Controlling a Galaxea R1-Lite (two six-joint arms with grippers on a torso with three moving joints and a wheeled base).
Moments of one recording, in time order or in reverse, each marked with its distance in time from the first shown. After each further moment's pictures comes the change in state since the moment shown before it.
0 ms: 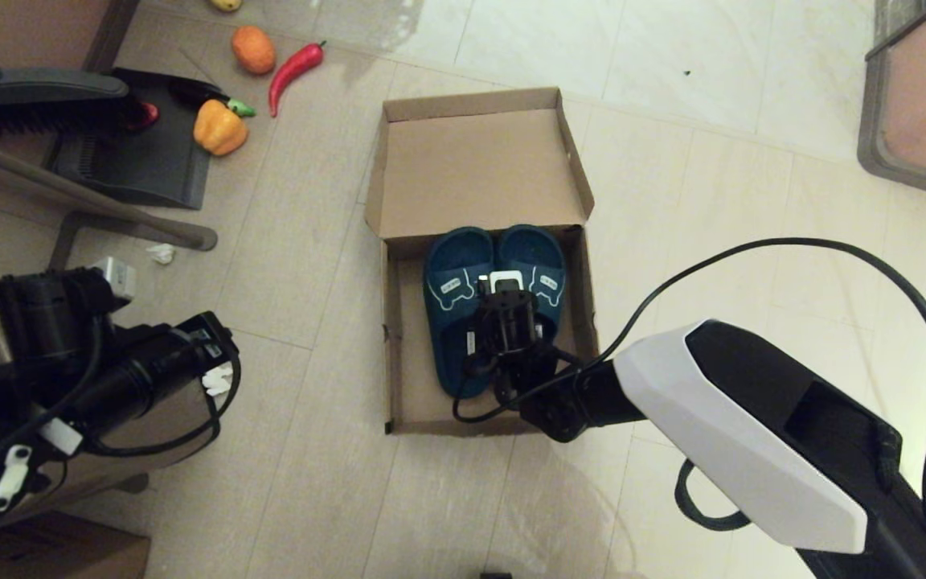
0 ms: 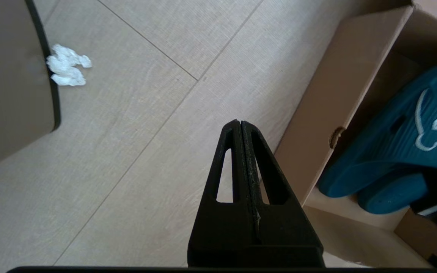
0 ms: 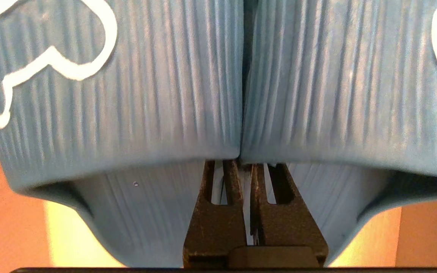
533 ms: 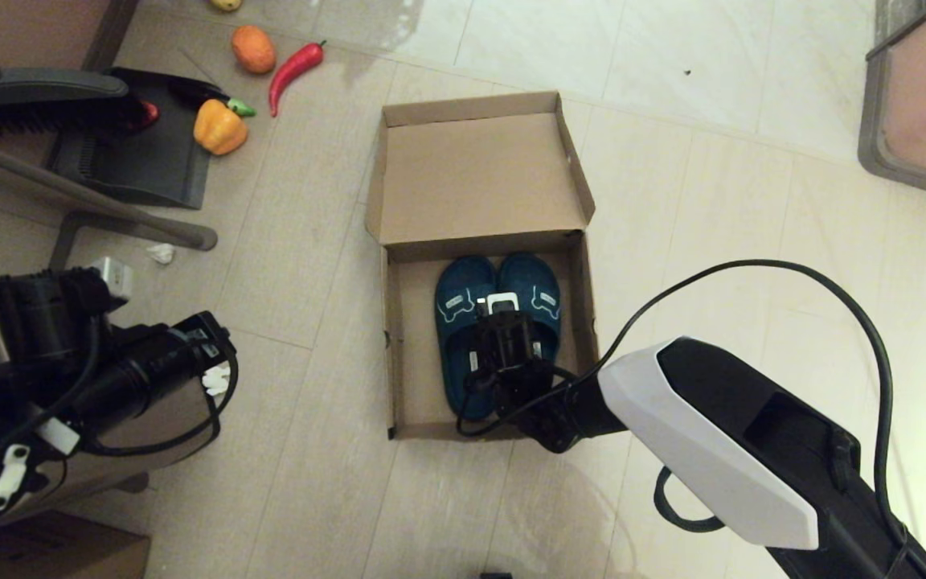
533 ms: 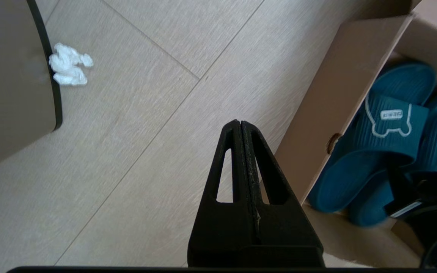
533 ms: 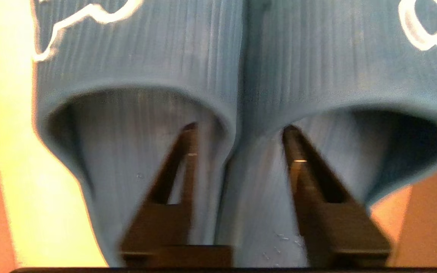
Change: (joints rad) left arm 0.008 0.000 0.002 -0.001 -0.008 0.002; right arm -0.011 0.069 -0.019 0.006 0.003 -0.030
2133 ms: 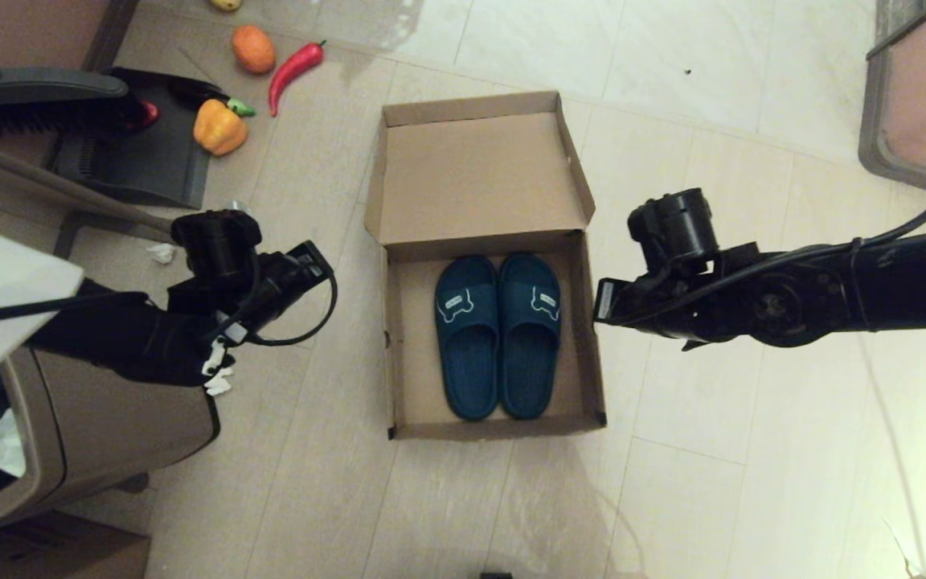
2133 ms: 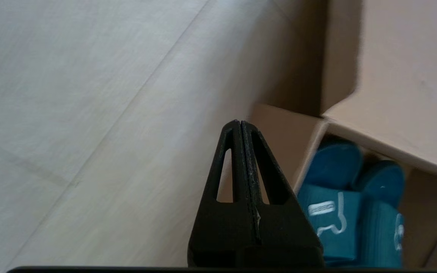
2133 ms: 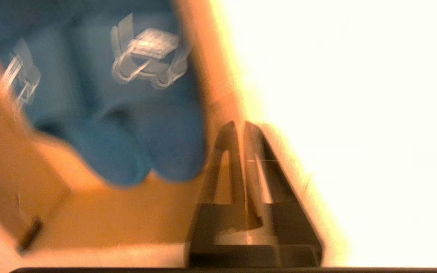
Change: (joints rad) left arm -0.133 0.440 -0.585 -0.054 -0.020 -0.089; right arm -0.217 -0.650 0.353 0.593 0.249 0.369
